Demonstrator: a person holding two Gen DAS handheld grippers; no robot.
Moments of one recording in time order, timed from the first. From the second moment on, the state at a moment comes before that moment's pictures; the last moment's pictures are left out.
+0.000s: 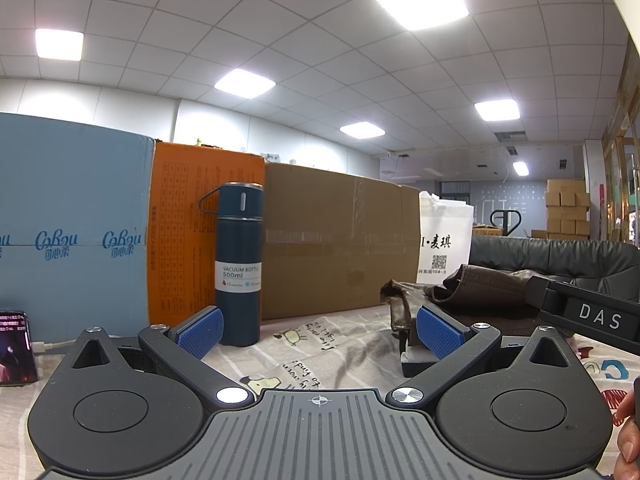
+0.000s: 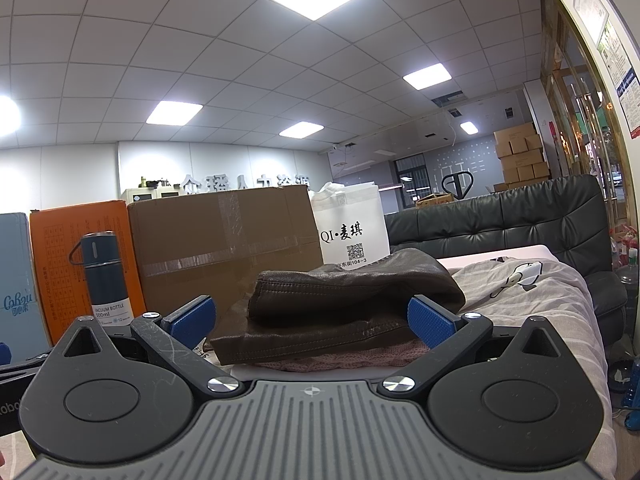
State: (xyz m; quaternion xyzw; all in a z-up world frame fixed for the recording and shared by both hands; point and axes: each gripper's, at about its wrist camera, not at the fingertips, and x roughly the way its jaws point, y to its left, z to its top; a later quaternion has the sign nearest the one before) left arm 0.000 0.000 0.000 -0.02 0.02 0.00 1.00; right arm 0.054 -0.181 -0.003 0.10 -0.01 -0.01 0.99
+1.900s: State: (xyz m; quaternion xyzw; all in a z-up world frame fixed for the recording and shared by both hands) left arm -0.001 0.001 0.000 -0.02 0.02 0.00 1.00; right arm 0.053 -0.181 -0.003 0.10 -0.01 -0.01 0.99
